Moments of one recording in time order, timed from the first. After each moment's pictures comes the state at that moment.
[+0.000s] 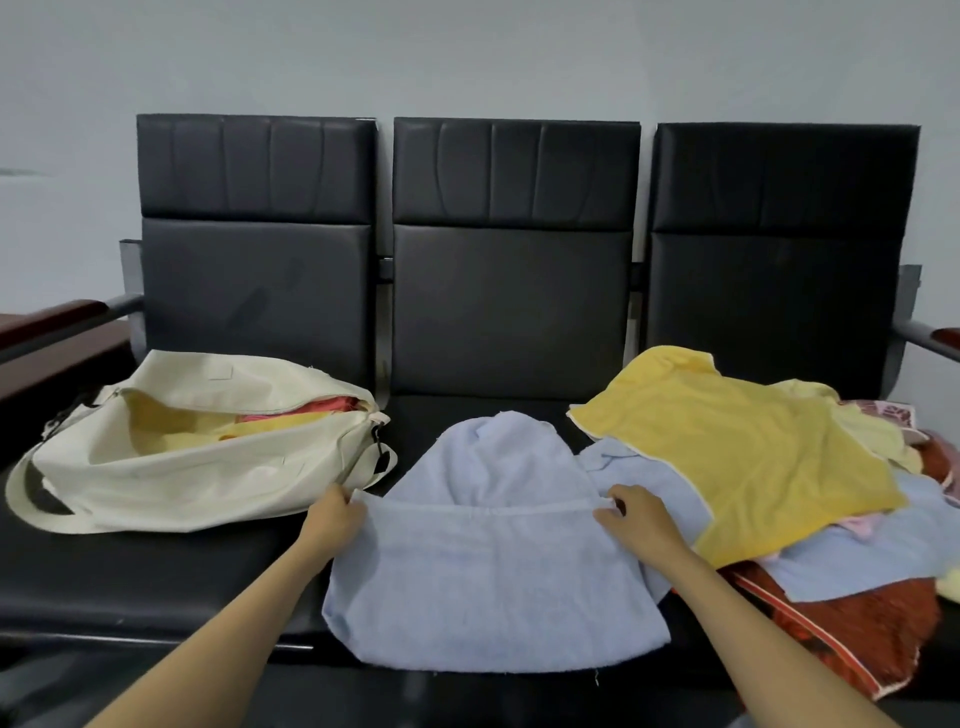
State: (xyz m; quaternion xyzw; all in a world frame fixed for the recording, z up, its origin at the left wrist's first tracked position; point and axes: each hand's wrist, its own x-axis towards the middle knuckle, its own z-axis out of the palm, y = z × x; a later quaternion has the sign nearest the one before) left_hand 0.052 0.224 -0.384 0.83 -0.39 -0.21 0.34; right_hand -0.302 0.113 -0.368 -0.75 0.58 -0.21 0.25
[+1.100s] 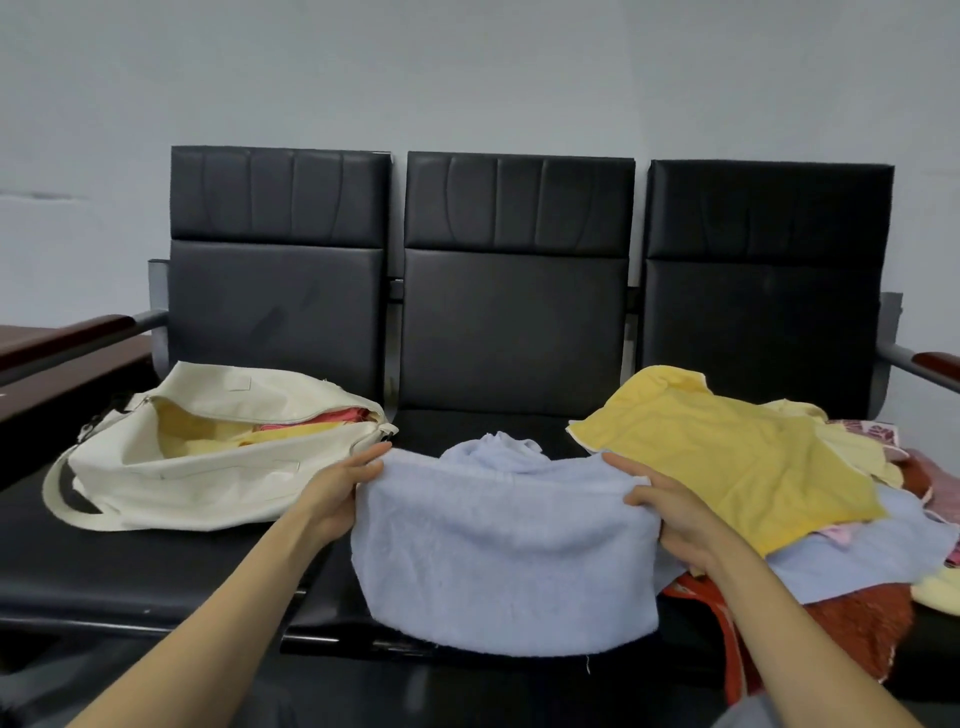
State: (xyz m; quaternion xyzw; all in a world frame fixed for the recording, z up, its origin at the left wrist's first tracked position) left_hand 0.041 0.248 -0.321 0.54 -0.30 -0.51 0.60; right_hand -0.325 0.145 -0.302 -0.57 0.44 -0.35 0.60
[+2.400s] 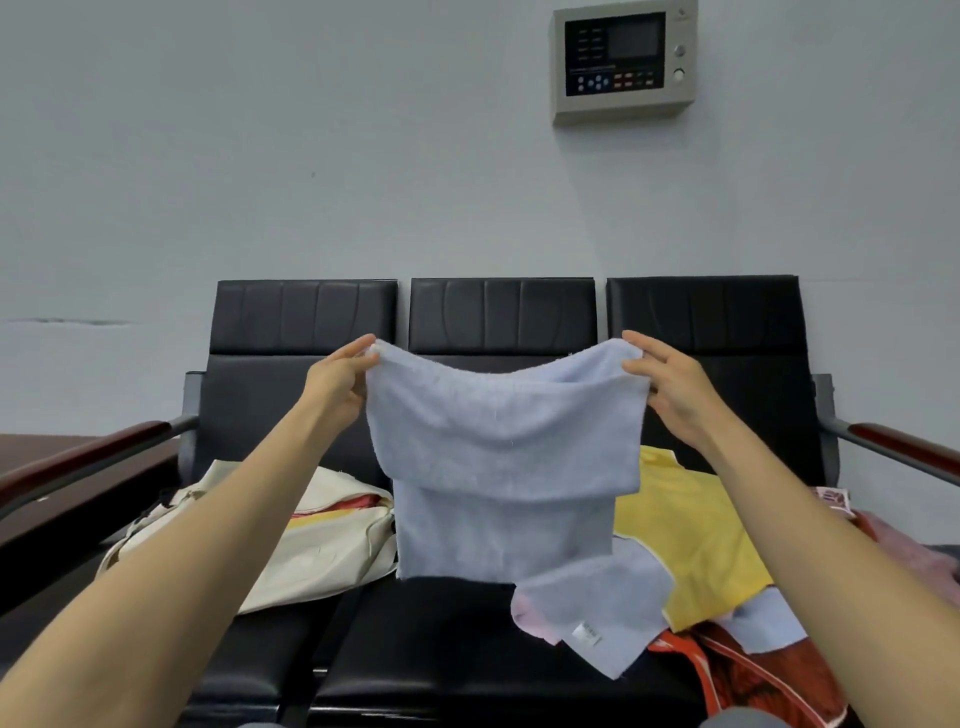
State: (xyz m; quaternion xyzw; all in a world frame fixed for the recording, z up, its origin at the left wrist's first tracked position) left_hand 0.023 0.285 -0.087 0.42 -0.34 -0.35 0.76; right_hand -0.339 0.187 -0.093 -0.62 0.28 -0.56 0.47
